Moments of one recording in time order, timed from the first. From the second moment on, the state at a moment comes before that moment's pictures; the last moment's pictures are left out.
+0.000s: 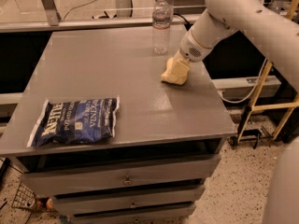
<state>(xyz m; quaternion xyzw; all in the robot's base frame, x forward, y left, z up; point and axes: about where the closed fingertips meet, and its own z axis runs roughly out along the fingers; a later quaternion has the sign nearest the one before) 0.675 -0.089 0.839 -0.57 0.78 0.09 0.24</state>
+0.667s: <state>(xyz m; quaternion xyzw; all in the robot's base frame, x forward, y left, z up) 0.675 -0.086 0.900 -0.59 0.75 0.06 0.30</state>
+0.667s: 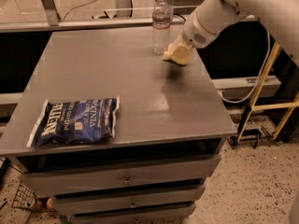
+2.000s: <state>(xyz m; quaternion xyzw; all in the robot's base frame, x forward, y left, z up) 0.596 -0.023 1.006 -0.69 0.61 0.09 0.38</state>
